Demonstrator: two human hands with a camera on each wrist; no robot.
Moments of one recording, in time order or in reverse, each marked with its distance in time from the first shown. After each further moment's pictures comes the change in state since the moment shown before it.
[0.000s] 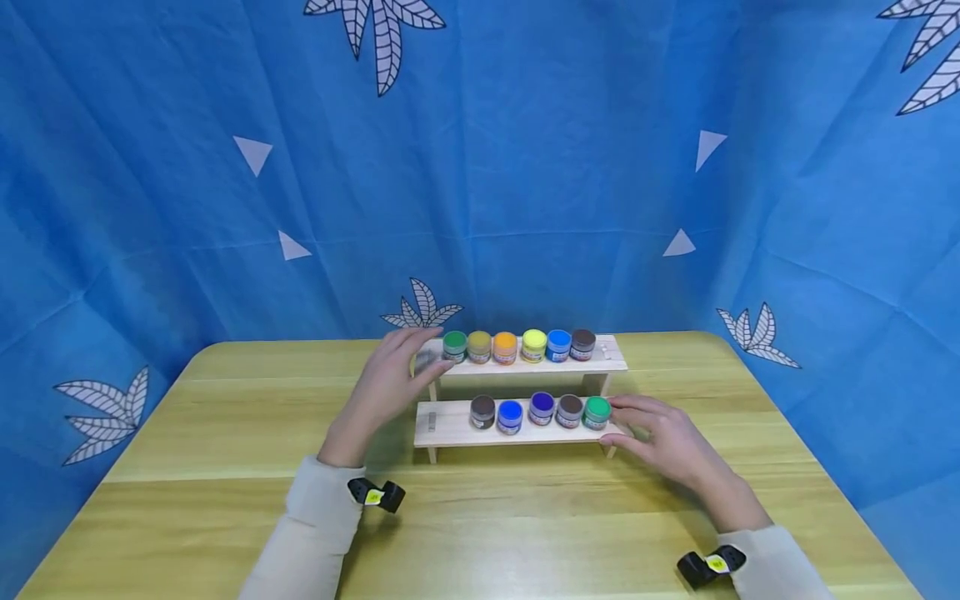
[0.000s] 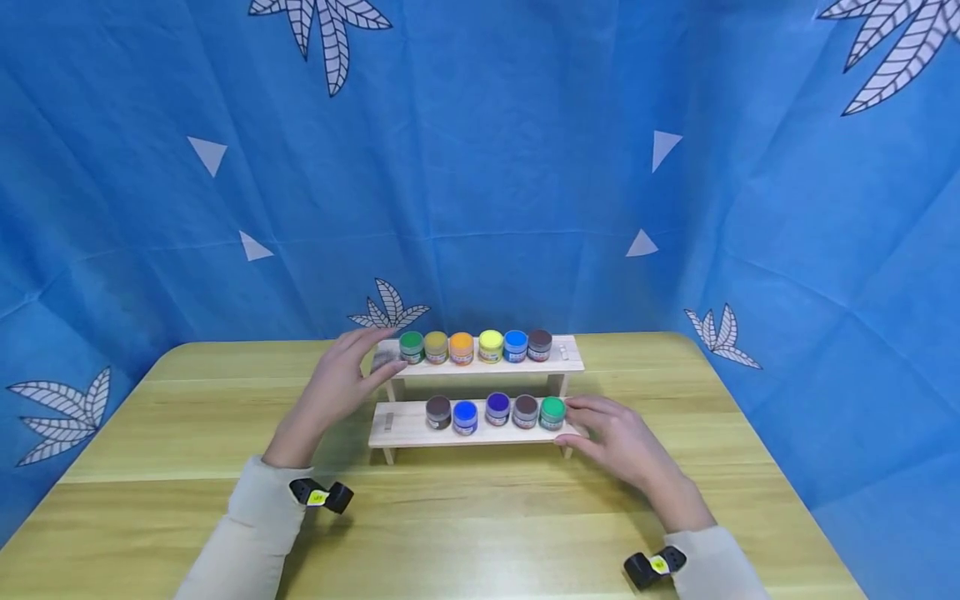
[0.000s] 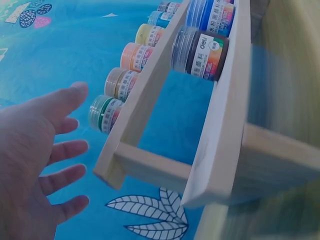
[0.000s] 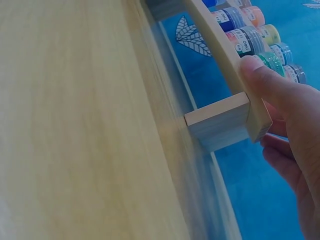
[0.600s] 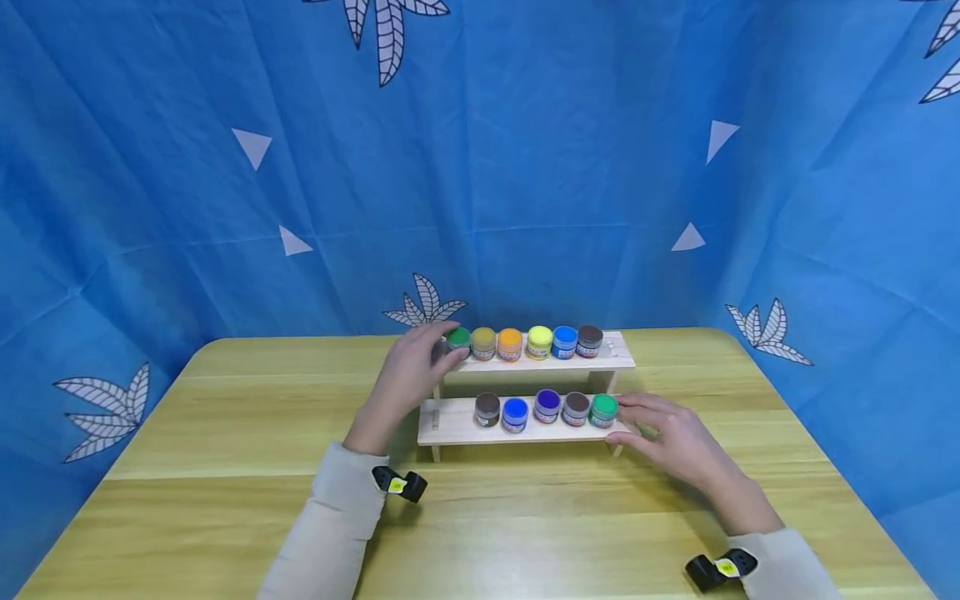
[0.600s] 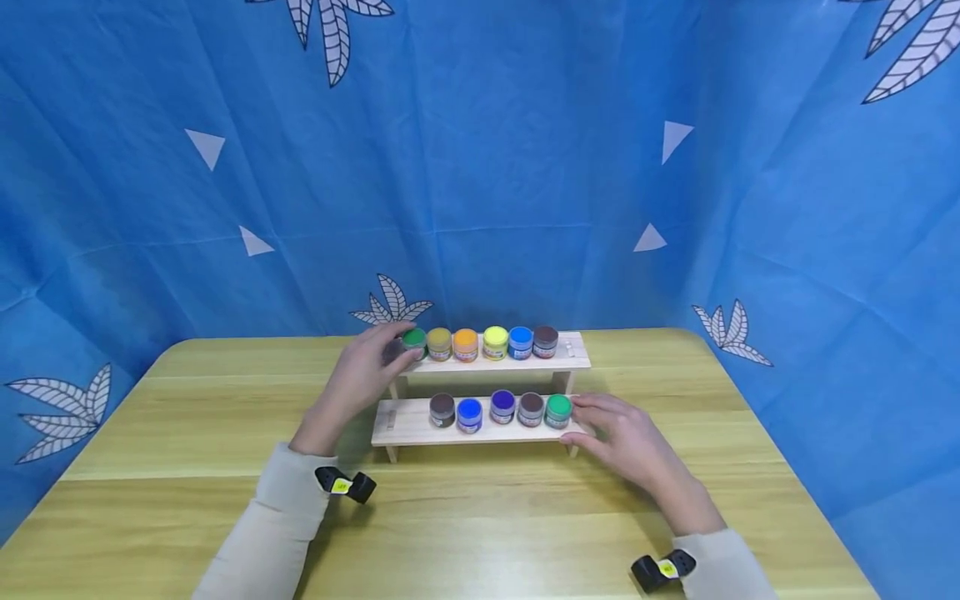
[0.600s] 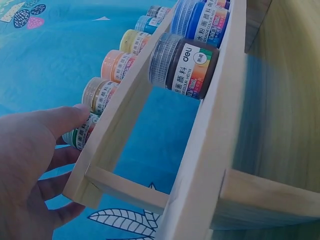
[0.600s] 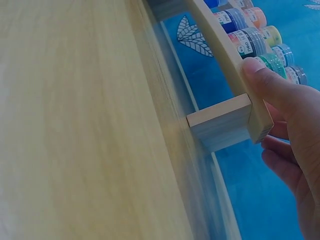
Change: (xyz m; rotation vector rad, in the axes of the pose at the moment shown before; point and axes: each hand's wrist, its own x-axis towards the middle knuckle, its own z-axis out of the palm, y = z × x) left_hand 0.019 0.007 0.020 -0.024 -0.037 -0.103; right_hand 0.001 -0.004 0.000 -0.005 -0.004 0.023
